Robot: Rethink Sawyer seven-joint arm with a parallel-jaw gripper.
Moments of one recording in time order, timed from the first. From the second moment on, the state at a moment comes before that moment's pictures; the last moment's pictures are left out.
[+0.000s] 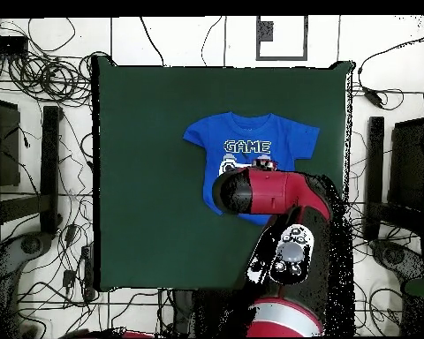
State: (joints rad) arm -0.04 -0.47 -0.34 1.46 -0.28 0.46 3.46
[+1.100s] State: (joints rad) arm 0.06 -0.47 -0.34 1.48 -0.28 0.36 3.46
